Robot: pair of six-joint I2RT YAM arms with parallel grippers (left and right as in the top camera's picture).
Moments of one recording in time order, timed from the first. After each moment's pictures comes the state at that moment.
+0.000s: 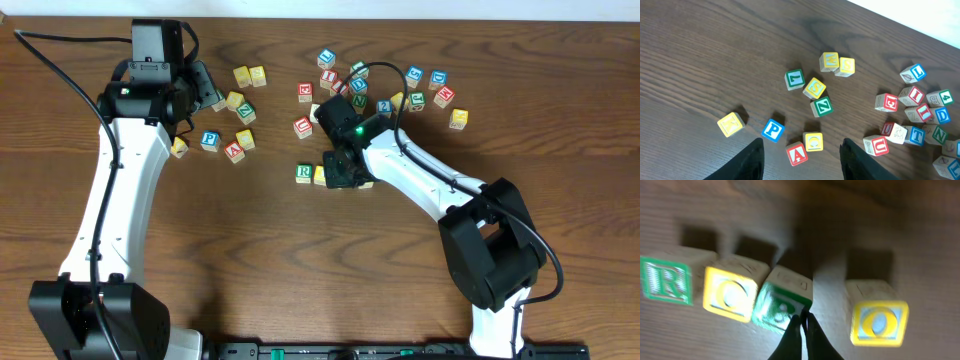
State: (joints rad) left arm -0.03 1.63 1.51 -0.77 -0.06 -0.38; right arm 0.61 2.04 1.49 -0.81 0.00 0.50
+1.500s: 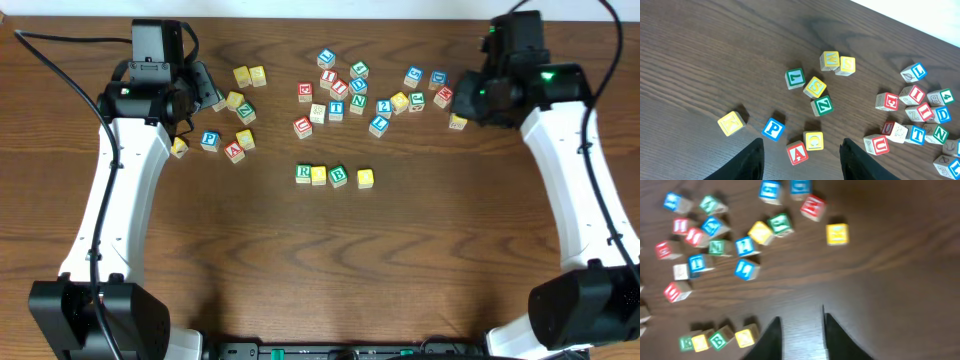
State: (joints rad) left arm -0.03 1.63 1.51 -0.78 -0.06 -0.38; right arm 0.08 1.71 1.67 -1.05 -0.02 0.37
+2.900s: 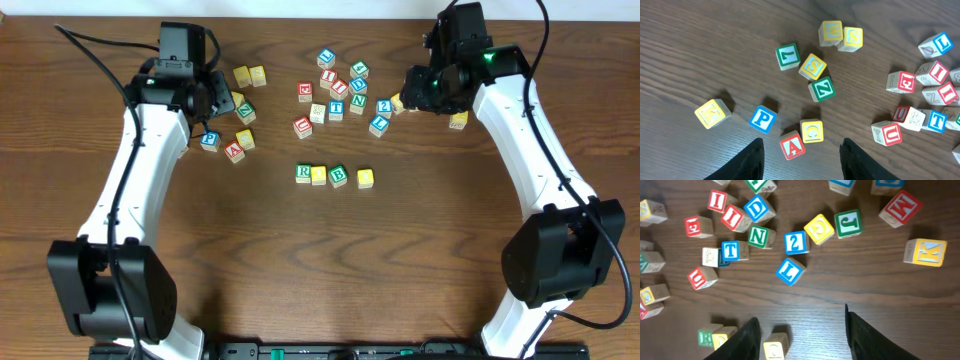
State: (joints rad) left arm -0.07 1.74 1.51 -0.79 -0.05 -0.39; right arm 0.21 1.93 1.77 -0.96 -0.14 0.32
